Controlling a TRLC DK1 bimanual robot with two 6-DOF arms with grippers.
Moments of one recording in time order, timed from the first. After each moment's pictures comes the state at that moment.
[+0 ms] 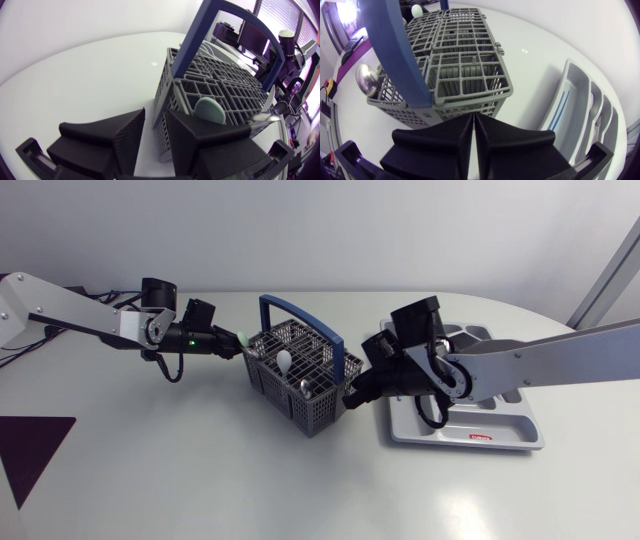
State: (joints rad) left arm -0.02 2.15 1.32 0.06 0.82 0.38; right arm 0.46 1.74 0.89 0.06 -0.14 -0.12
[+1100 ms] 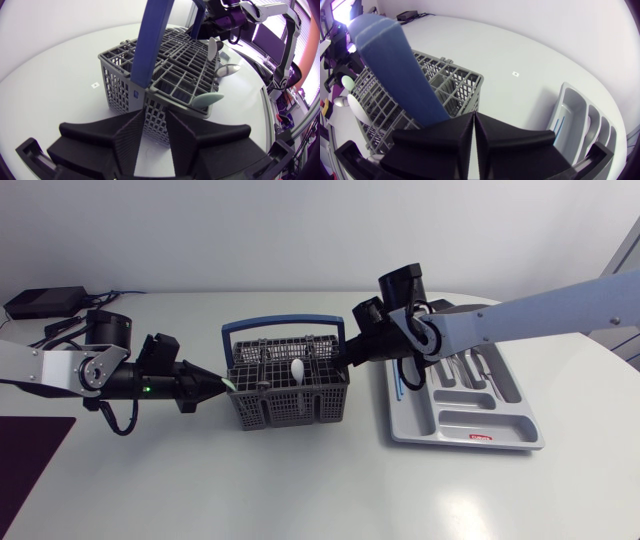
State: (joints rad) left arm 0.05 1.74 0.81 0.00 0.87 0.57; right arm 0.42 1.91 1.17 0.03 -0.16 -0.10
